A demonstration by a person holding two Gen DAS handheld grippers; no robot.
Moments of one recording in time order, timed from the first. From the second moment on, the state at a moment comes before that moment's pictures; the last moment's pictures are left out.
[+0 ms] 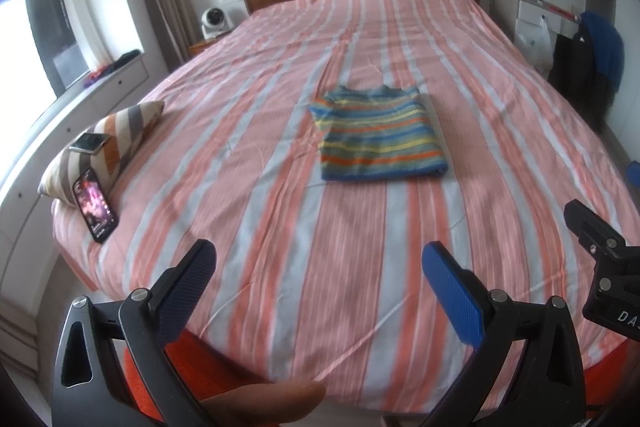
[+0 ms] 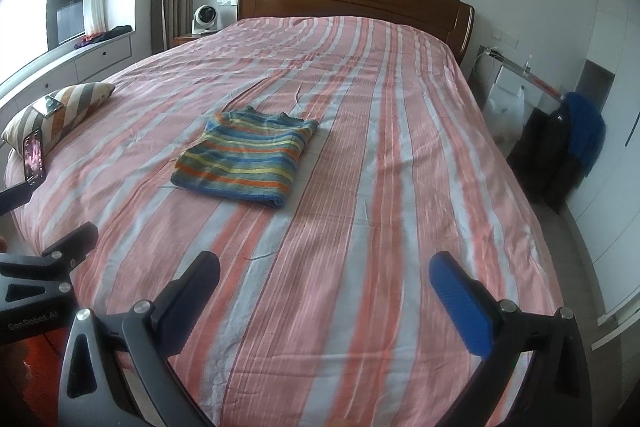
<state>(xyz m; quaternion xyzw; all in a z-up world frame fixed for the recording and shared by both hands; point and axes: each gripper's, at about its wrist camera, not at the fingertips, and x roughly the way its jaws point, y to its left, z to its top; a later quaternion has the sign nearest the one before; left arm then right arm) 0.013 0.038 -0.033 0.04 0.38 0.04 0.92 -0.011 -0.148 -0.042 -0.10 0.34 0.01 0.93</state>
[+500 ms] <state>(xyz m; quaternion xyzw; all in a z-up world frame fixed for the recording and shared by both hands) 0.016 0.044 -0.032 0.01 0.39 0.04 0.92 -0.010 -0.147 -0.041 -0.10 0.34 0.01 0.93</state>
